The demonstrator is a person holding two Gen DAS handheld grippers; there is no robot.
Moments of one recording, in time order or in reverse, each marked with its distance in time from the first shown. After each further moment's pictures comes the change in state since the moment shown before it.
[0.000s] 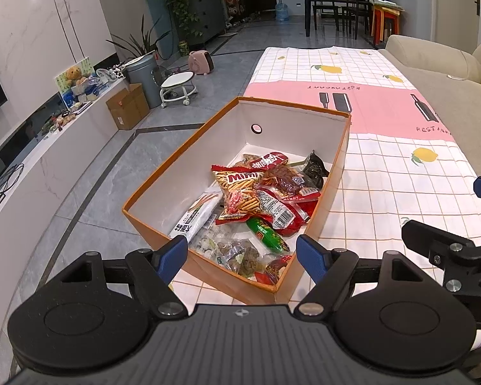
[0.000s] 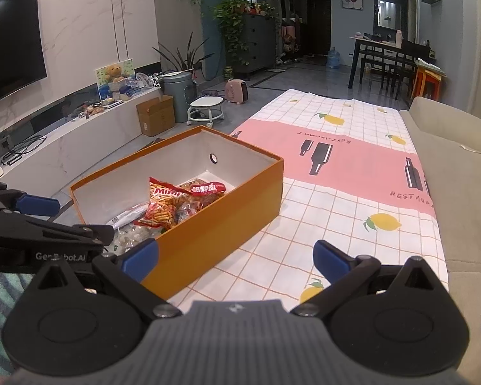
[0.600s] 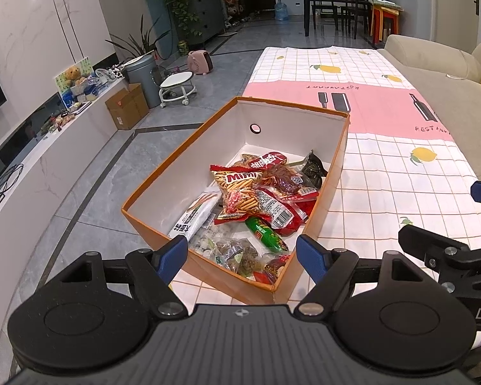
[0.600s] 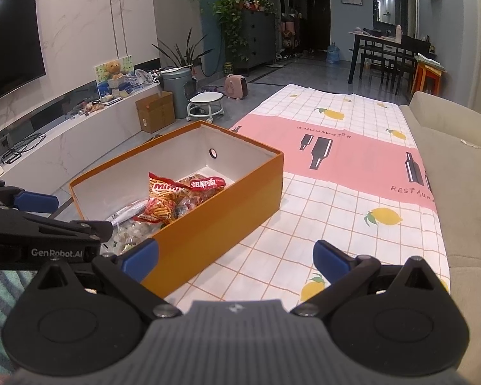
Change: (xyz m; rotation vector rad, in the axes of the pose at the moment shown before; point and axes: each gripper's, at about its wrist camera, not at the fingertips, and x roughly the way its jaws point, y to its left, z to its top) left arm -0.001 0.000 0.000 0.001 0.000 -0.003; right arm 0.002 0.000 -0.002 0.007 0.017 0.000
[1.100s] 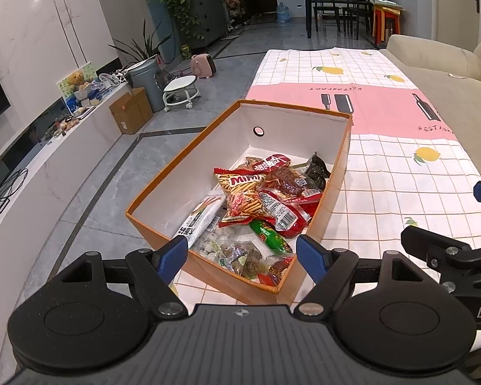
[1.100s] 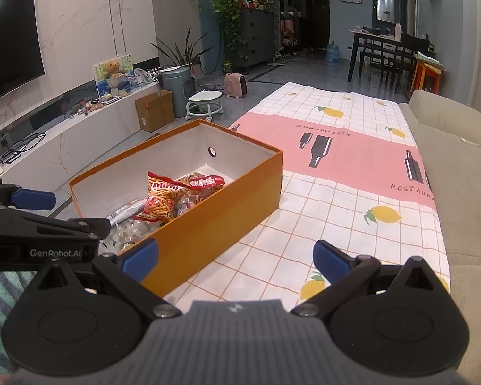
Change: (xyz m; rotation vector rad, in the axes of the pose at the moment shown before) left arm -0.003 0.000 0.001 0.011 -0.008 0.021; right arm 0.001 -0.001 0.000 0.003 0.007 0.000
